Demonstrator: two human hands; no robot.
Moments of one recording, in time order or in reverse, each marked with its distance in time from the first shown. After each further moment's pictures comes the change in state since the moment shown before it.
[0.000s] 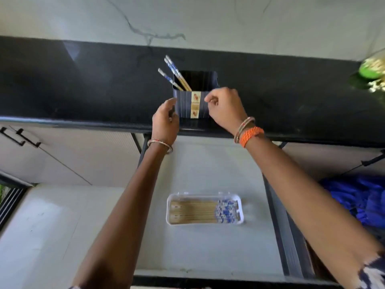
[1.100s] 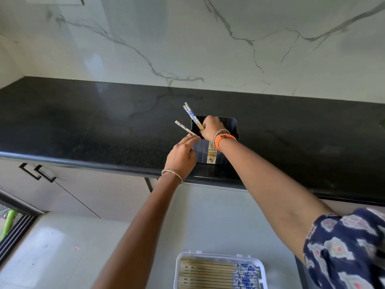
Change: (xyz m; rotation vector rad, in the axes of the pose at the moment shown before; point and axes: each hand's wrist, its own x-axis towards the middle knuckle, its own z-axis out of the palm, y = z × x) left_hand 0.068 -0.019 0.014 0.326 -0.125 0.217; right_hand 0.159 0.003 0.105 -0.167 -0.281 0.127
